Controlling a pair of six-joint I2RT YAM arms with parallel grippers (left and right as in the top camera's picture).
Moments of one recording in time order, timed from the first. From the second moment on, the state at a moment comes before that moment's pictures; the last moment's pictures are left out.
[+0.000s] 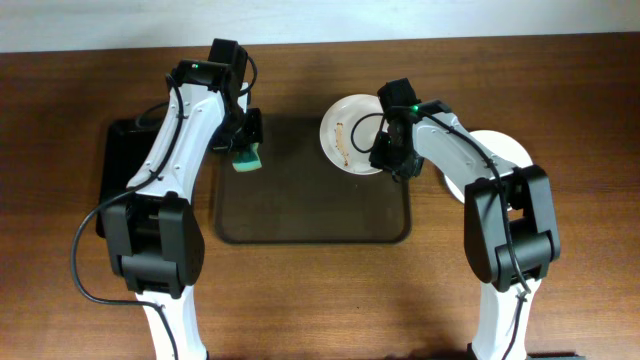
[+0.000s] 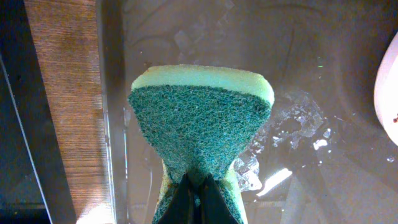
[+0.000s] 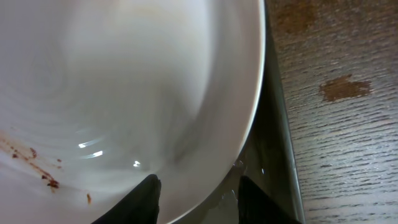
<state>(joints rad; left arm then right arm) -0.18 2.13 1.93 -1.23 0.04 -0.25 0.27 2.12 1.55 -0.82 -0.04 0.62</state>
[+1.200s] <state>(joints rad) -0.20 2.13 1.93 -1.23 0.04 -0.25 0.22 2.14 1.62 -0.80 -0.34 -0.02</state>
